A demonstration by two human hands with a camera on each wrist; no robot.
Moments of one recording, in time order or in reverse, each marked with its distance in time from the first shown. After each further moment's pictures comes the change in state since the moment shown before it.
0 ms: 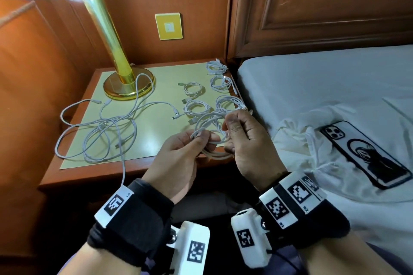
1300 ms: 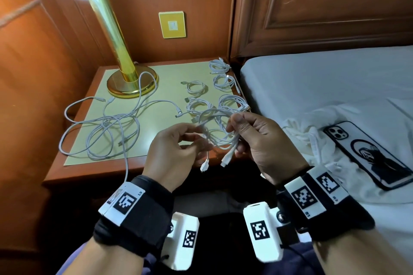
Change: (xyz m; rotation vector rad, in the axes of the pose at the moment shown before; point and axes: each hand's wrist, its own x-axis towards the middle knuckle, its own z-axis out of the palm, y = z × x) left_hand 0.007 0.000 -0.016 0.468 0.193 0.095; right_hand 0.006 0.000 -0.017 0.135 -0.120 0.062
